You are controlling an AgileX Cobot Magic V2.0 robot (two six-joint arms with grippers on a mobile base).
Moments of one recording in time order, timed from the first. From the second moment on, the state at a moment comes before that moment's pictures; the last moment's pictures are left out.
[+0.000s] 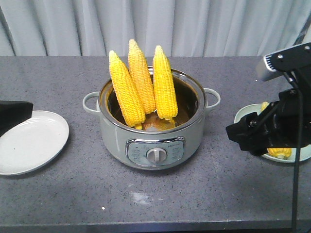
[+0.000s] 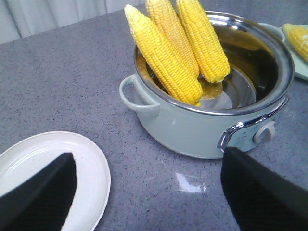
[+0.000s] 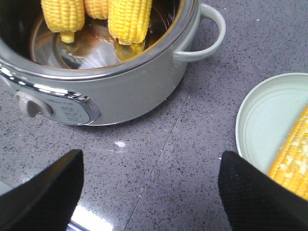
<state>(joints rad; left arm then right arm) -0.25 0.87 -1.04 -0.25 0.82 0.26 0.37 1.08 -1.03 0.11 0.85 -0.13</state>
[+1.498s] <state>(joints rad) -0.25 1.85 -1.62 -0.76 0.62 0.62 0.37 1.01 -1.03 0.11 0.86 -0.16</state>
